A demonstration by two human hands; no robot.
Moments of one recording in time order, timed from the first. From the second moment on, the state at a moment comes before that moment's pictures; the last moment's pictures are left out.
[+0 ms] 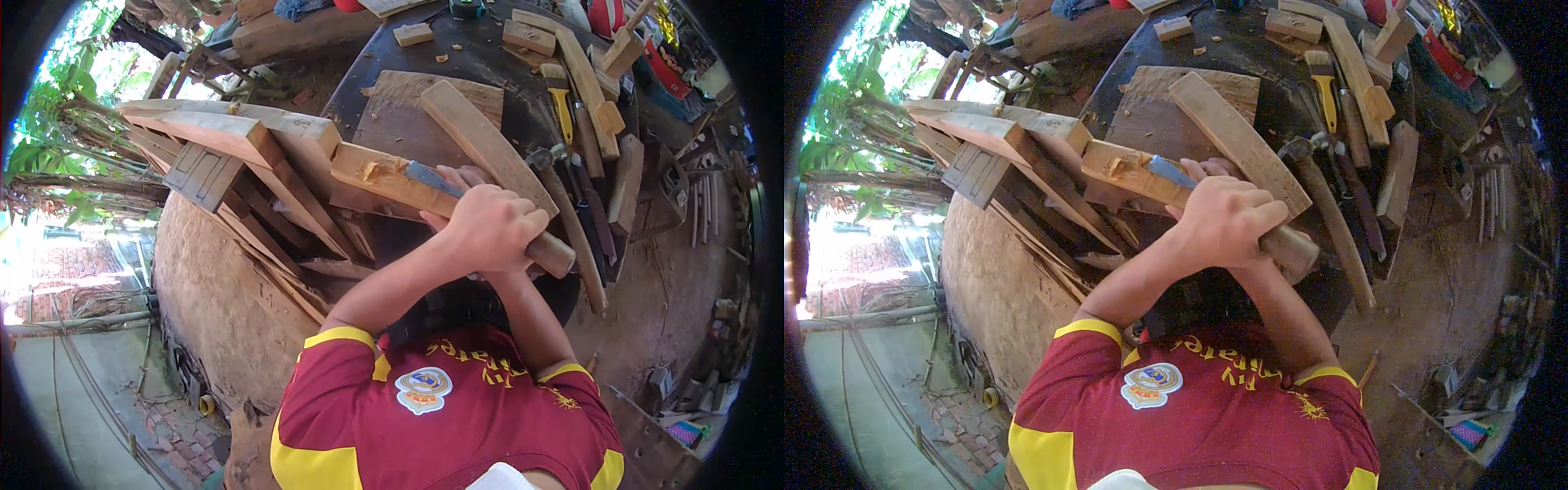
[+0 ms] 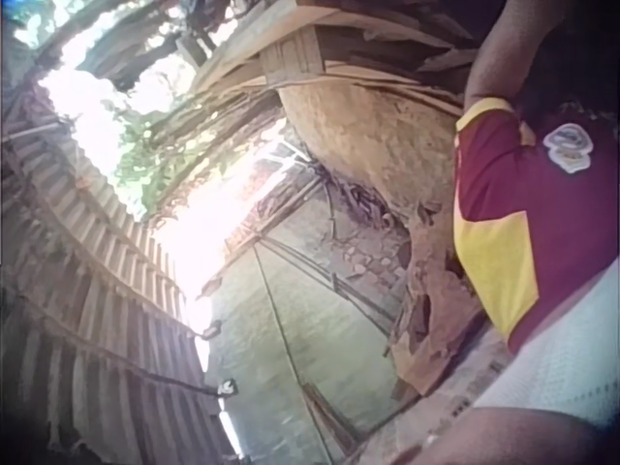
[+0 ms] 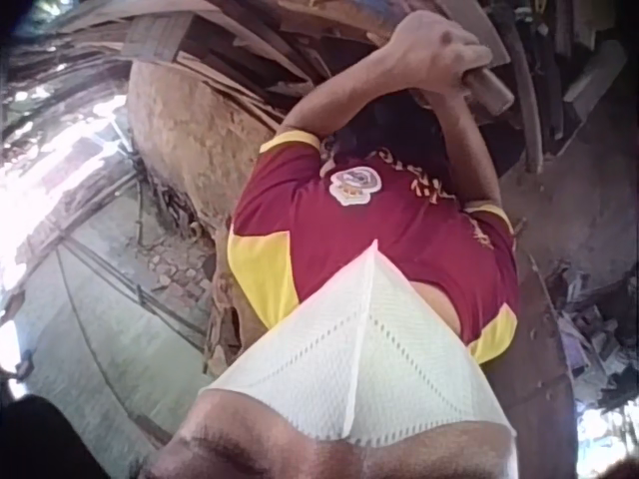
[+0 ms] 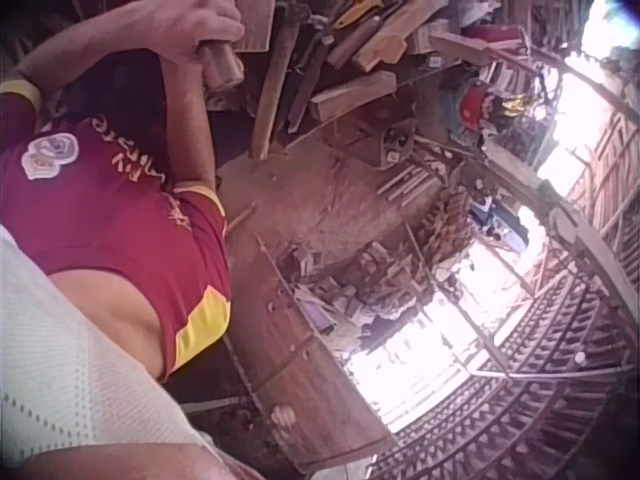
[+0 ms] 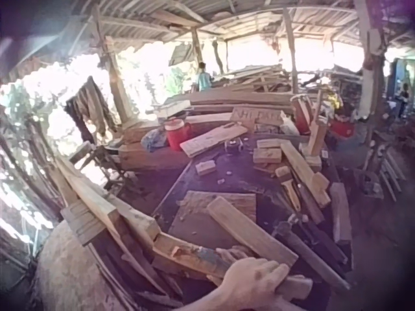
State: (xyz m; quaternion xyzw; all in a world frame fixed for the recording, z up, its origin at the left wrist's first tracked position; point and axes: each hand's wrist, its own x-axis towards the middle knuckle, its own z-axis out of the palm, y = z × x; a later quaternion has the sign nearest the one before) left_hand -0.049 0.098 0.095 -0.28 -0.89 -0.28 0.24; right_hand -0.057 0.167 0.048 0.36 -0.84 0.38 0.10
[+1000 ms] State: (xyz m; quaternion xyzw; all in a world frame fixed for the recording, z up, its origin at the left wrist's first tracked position) left_hand -0.053 0.093 0.088 -0.29 -0.89 -0.26 0.22; right_hand -0.058 0.165 0.037 0.33 -0.83 0.43 0.08
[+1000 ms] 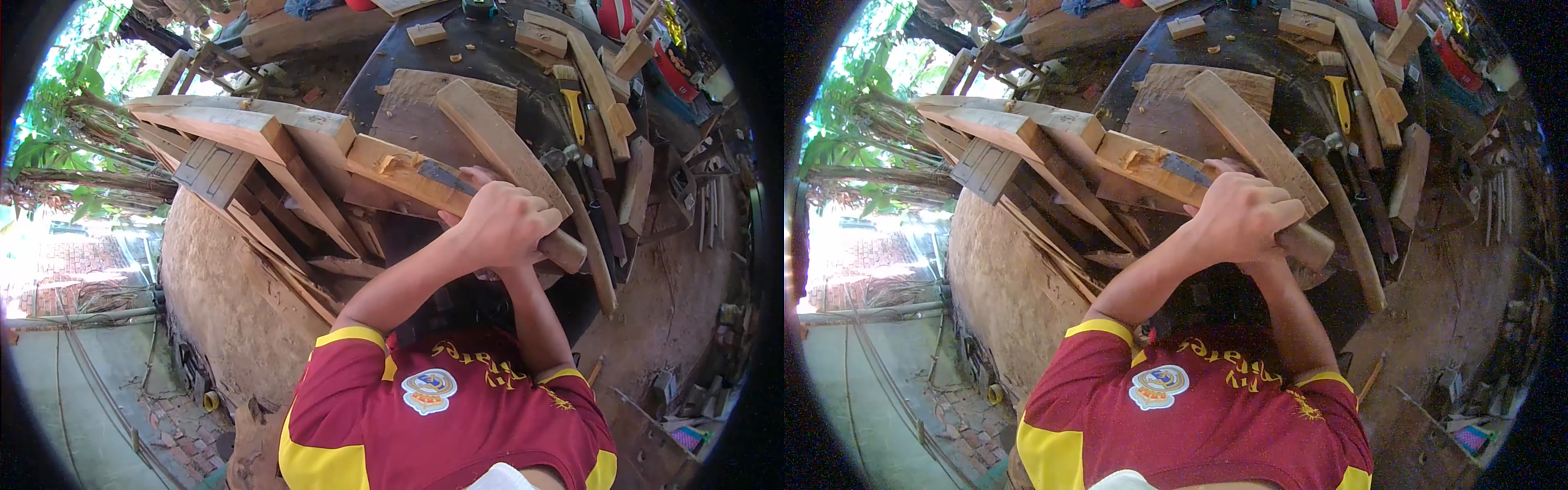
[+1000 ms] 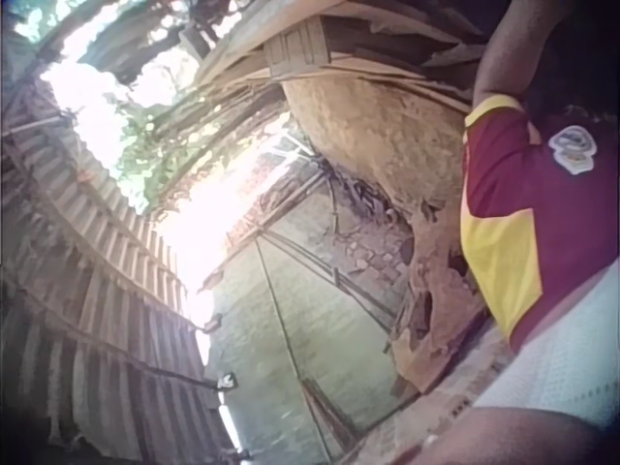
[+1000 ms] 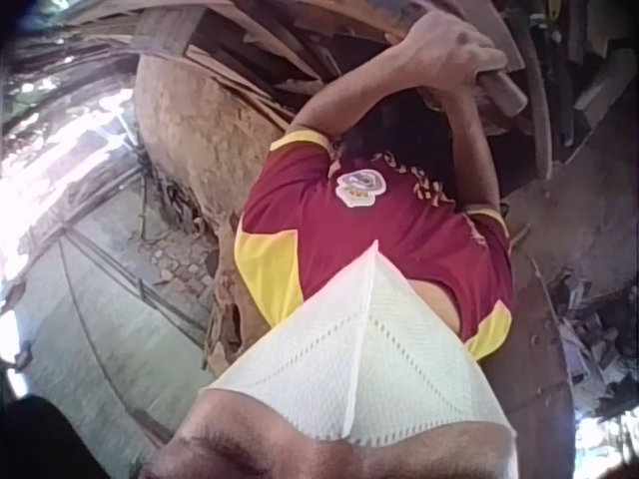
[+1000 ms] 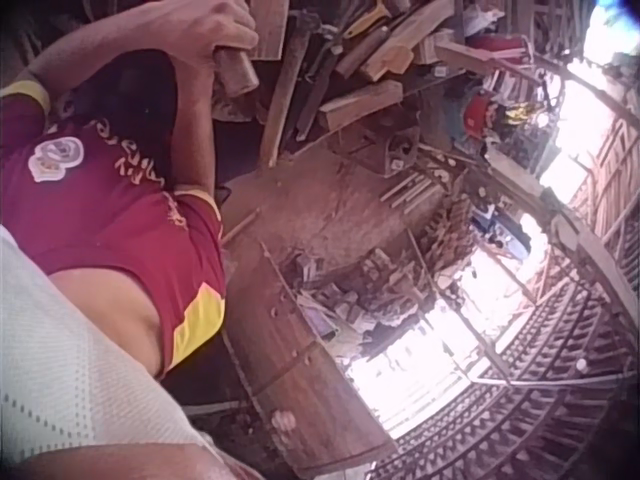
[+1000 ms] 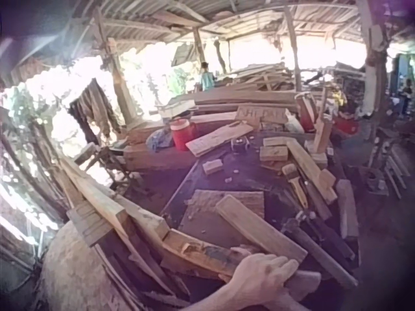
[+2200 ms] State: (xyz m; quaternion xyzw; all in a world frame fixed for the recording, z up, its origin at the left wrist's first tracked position) left_hand -0.044 0.084 0.069 -0.33 -0.89 -0.21 0.22; right_hand -0.063 0.167 0.022 0.32 -0.82 0.48 0.04
